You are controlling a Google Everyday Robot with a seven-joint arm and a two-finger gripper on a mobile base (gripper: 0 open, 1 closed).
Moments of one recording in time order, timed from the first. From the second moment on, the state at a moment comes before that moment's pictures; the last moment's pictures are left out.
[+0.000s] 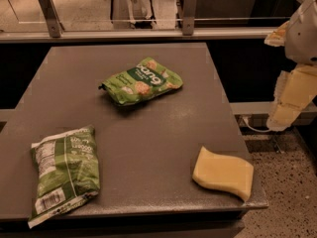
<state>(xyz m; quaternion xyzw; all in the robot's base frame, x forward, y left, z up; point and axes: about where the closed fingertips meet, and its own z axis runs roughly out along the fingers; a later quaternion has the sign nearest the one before) 0.438 -0.215 0.983 -0.60 0.78 -0.04 0.17</state>
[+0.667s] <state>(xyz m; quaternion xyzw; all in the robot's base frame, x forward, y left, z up) 0.428 -0.201 1.001 -0.62 0.77 -0.06 0.14</state>
